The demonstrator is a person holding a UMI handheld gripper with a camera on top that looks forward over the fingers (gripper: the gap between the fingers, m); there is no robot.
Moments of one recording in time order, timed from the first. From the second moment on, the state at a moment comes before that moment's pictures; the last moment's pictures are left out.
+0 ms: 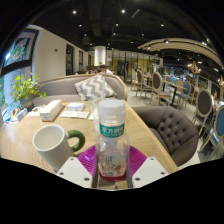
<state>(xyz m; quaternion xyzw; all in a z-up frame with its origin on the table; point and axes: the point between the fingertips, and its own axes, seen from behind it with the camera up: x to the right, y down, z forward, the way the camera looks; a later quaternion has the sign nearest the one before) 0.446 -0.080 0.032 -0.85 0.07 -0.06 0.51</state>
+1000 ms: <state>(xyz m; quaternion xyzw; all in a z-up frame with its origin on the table) 0.402 -0.324 0.142 -0.91 0.09 -0.04 0.40</state>
